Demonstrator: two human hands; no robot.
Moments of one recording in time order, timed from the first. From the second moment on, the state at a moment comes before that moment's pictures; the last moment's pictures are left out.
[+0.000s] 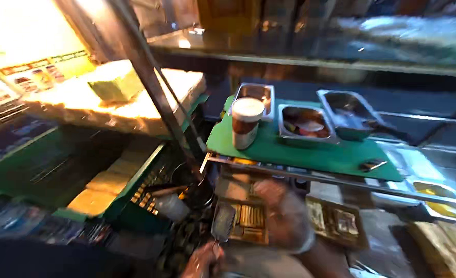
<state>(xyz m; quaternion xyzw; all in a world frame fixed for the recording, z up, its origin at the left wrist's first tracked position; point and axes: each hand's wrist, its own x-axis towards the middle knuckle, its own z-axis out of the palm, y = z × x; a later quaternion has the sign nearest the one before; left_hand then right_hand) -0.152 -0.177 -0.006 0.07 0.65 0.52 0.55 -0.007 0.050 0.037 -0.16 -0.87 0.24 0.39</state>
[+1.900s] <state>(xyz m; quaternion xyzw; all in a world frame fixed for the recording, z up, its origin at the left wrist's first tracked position) -0.265 -0.417 0.064 0.03 0.69 0.46 0.57 -0.219 -0.172 -0.129 -0.37 -0.87 0.28 -0.16</state>
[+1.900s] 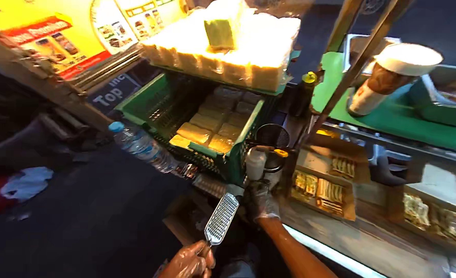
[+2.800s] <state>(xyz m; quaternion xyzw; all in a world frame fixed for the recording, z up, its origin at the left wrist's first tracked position) 0.019 -0.344 0.067 0.24 0.72 0.22 0.61 0.156 -0.224 -0.005 -0.27 -0.89 0.35 0.08</state>
